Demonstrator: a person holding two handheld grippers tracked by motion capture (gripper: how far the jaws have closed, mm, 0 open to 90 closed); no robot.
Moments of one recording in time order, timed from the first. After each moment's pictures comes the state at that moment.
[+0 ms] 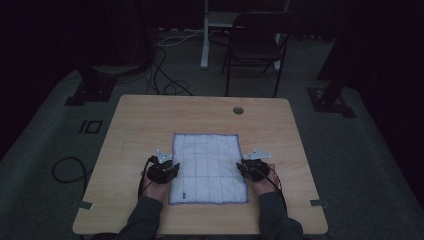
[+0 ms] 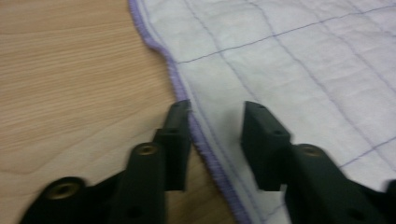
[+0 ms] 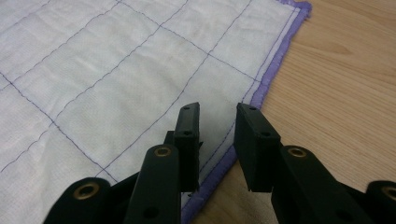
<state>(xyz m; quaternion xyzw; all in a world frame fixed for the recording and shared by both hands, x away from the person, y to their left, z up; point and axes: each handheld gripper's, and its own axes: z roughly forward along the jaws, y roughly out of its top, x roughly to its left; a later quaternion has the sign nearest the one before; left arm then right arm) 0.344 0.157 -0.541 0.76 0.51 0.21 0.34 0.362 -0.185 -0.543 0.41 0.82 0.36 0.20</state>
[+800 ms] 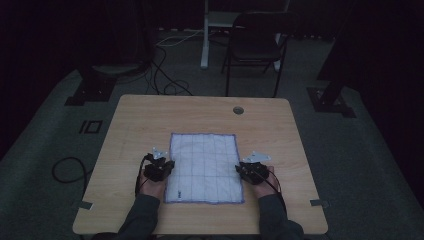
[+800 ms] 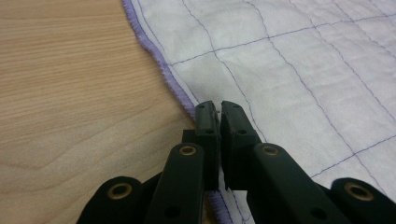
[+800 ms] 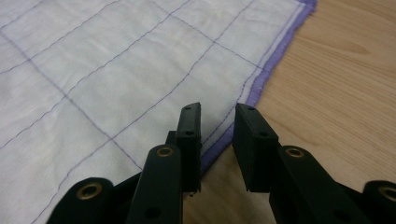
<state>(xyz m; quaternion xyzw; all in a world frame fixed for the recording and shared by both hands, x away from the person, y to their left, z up) 0.353 0.172 -0.538 0.75 0.53 0.16 0.35 0.353 -0.183 -0.544 0.40 0.82 0.36 0.19</state>
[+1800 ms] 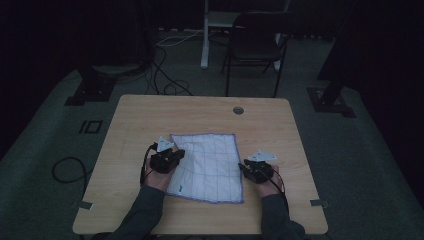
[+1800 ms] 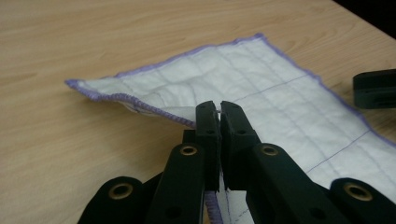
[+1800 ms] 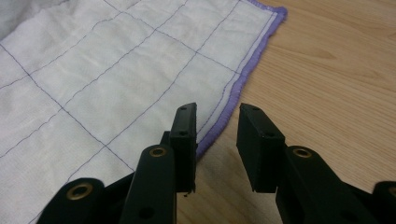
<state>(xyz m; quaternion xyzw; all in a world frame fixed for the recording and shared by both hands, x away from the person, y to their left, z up) 0.353 0.146 -0.482 0.76 0.45 0.17 0.43 0.352 -0.195 -0.537 0.41 0.80 0.38 0.20</state>
